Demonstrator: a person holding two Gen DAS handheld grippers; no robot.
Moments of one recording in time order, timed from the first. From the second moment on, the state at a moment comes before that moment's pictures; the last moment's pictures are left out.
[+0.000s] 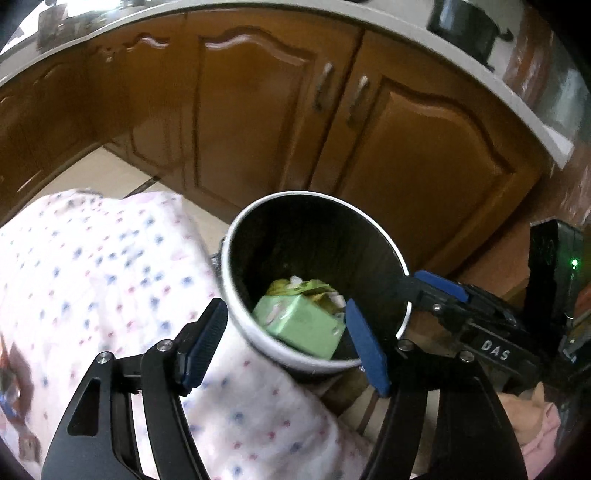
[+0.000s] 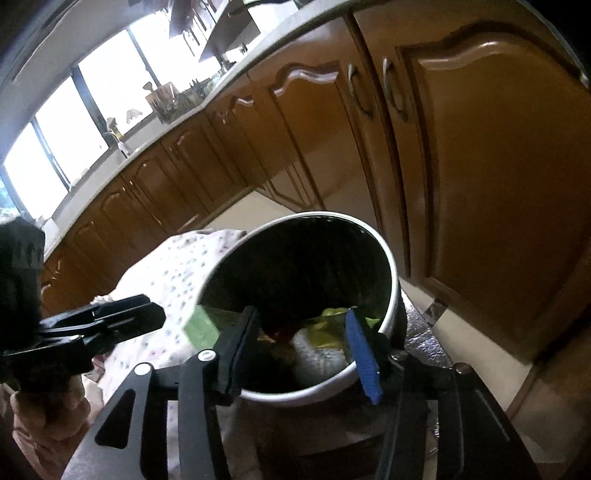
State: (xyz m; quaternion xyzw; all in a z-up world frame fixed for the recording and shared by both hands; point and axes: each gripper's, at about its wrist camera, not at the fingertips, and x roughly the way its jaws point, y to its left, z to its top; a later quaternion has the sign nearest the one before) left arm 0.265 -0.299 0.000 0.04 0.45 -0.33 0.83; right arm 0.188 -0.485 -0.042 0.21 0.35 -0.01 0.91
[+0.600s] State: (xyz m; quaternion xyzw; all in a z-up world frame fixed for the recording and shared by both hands) left arm 0.204 -0.111 0.011 -0.07 0.42 -0.22 0.88; right arm 0.145 -0.386 -0.035 0.23 0.32 0.07 0.92
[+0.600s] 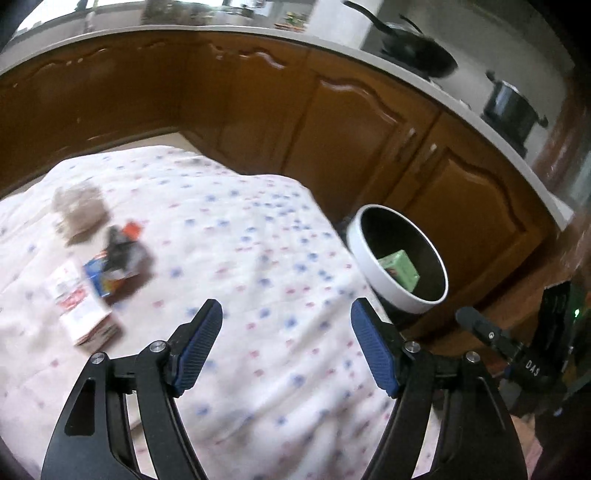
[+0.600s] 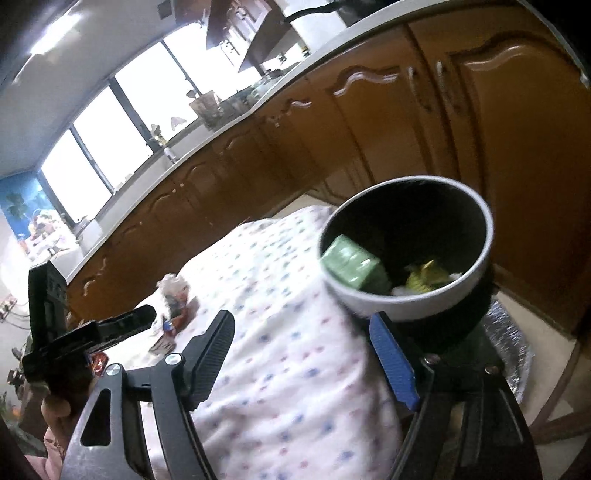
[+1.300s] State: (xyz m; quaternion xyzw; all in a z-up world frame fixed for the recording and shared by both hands) left arm 0.194 0.036 0.009 -0.12 0.40 -0.11 0.90; right arm 0.166 -0.248 -0.040 0.17 0.36 0.18 0.90
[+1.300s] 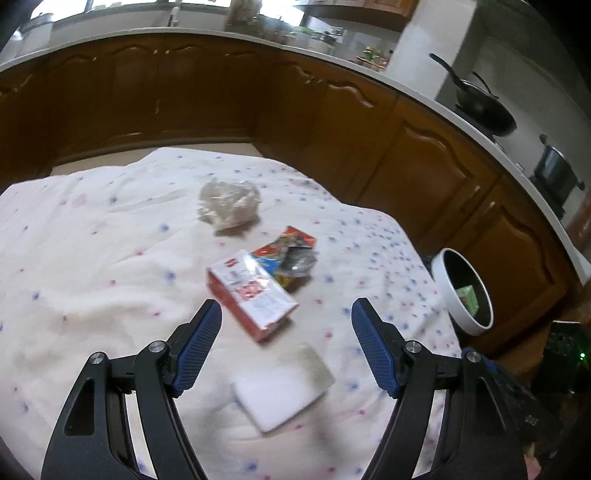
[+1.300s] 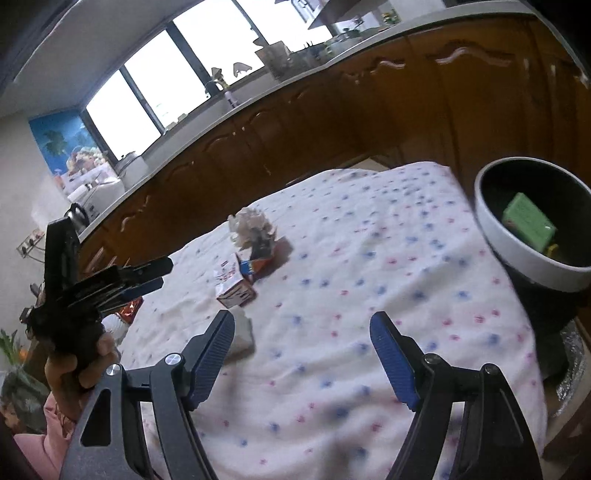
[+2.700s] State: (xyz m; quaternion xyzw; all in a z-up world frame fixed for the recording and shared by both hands) left arm 0.374 0.043 -0.045 -0.06 0.46 -0.10 0.88; right arm 0.321 -0.180 -0.089 0.21 0.43 0.23 0.85
